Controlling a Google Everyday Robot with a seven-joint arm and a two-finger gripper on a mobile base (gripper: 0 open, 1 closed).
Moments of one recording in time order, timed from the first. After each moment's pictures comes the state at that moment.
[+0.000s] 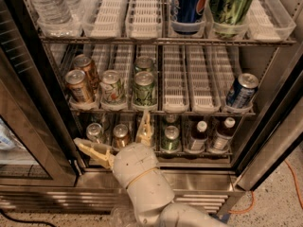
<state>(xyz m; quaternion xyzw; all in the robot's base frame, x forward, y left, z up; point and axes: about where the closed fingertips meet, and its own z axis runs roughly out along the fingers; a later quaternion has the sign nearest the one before) 0.457 0.077 0.850 -0.15 0.62 0.20 0.74</state>
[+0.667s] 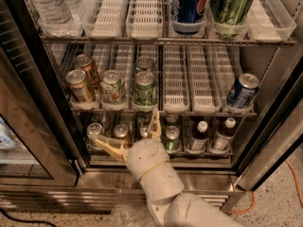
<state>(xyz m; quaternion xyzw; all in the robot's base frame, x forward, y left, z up) 0.484 0.051 0.830 -0.16 0.62 0.18 0.75</state>
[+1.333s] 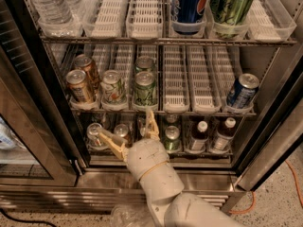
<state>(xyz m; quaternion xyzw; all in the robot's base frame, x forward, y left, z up) 0.484 0.051 0.830 -0.16 0.62 0.18 0.75</state>
